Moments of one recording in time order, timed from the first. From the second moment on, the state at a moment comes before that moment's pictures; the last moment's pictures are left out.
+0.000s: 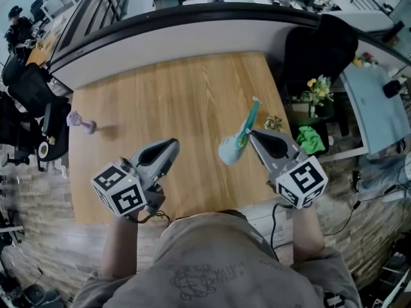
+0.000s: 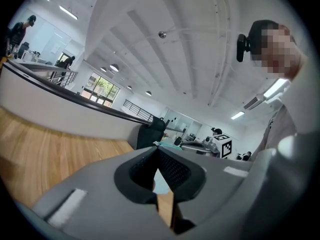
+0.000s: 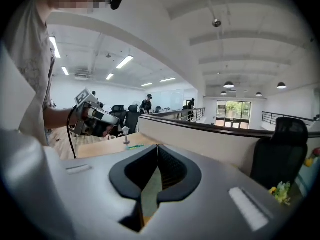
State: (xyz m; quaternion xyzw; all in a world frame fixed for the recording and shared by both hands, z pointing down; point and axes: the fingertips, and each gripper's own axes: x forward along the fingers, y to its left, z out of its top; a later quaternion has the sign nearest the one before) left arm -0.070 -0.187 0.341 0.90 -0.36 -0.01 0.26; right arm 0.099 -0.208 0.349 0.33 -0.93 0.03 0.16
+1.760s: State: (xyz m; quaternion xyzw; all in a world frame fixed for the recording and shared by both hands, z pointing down) left arm -0.031 -0.191 0.341 0.92 -0.33 0.04 0.19; right arm 0.118 -0.240 0.368 0.39 -0.90 0.11 0.15
